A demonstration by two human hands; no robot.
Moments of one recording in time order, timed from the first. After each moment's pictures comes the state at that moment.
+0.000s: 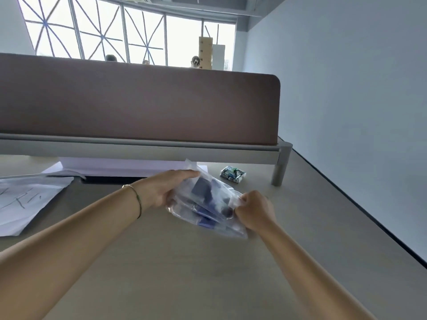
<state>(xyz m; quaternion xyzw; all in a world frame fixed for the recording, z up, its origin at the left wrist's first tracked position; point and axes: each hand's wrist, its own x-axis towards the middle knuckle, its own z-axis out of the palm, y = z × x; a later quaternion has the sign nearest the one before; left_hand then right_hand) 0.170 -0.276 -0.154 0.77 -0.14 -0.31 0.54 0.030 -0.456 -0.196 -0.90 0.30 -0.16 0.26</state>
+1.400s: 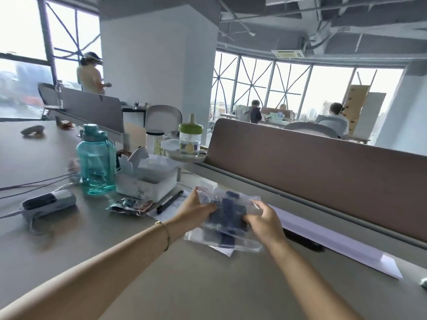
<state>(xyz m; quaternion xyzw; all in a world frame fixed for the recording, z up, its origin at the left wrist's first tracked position) 0.200 0.083 -0.123 0.80 0.02 0.04 0.59 0.192 -0.109 -0.122 -0.85 0.01 -0.08 0.52</state>
